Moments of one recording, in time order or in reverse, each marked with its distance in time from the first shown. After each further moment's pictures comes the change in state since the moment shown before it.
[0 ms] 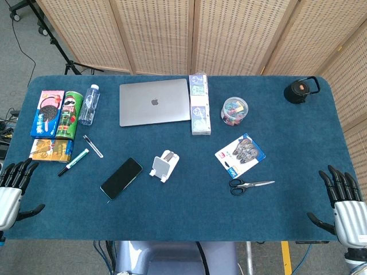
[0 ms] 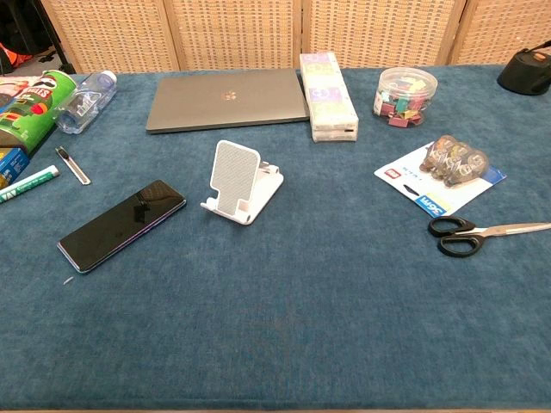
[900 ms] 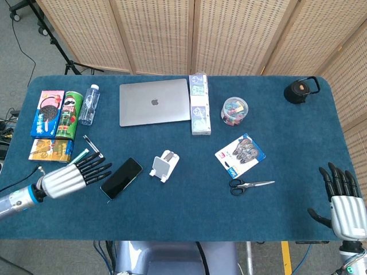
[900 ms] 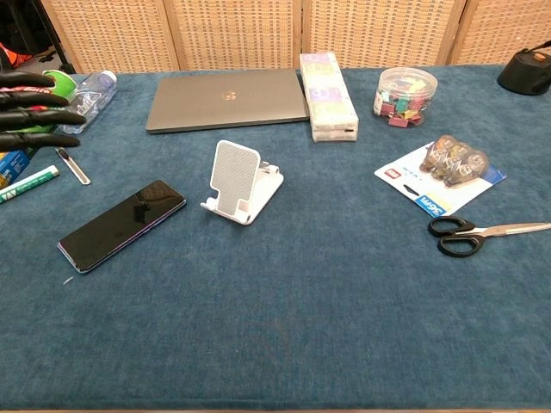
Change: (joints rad) left arm -0.489 -0.401 0.079 1.193 0.630 0.143 -0.130; right arm 0.019 -0.055 0.040 0.007 0.111 -0.056 -0.112
